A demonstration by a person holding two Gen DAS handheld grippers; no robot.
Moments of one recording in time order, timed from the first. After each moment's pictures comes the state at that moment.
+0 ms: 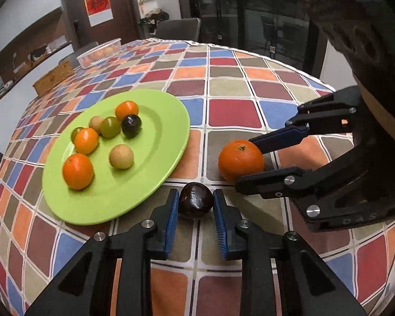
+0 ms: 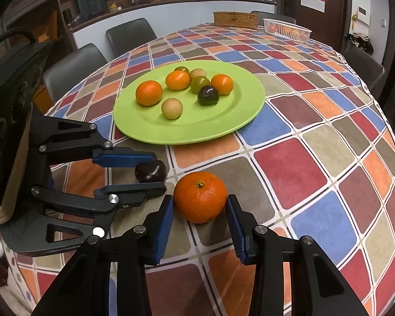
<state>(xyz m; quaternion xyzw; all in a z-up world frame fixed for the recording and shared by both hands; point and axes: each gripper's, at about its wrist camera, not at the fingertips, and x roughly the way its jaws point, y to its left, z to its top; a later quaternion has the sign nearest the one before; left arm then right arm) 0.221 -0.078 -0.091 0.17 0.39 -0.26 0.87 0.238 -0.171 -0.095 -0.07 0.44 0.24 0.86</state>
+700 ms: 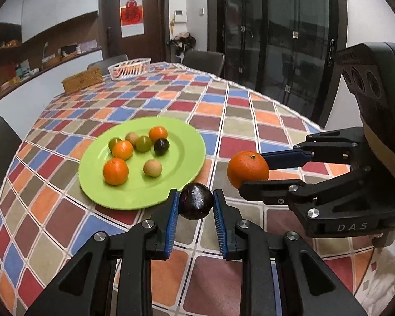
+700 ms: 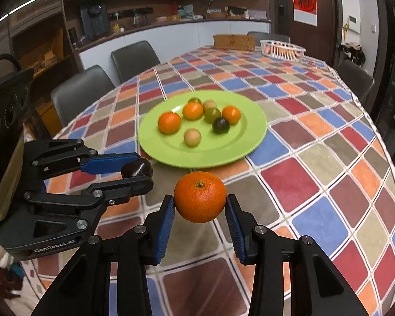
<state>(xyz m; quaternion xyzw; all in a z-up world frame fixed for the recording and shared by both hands) 0.183 -0.046 -0.037 0.09 0.33 -0.23 0.91 0.204 -0.164 -0.050 -0.04 0.38 0.24 0.89</state>
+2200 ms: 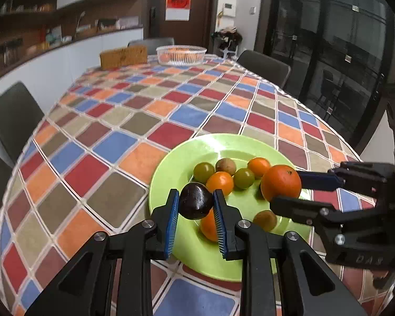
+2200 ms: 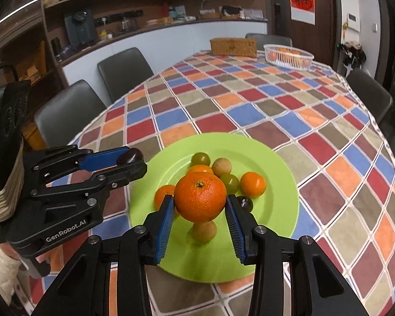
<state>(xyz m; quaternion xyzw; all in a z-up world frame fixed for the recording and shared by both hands) 0.327 0.045 -0.048 0.02 0.38 -0.14 0.91 0.322 -0.091 -0.042 -0.03 0.41 0.22 0.89</state>
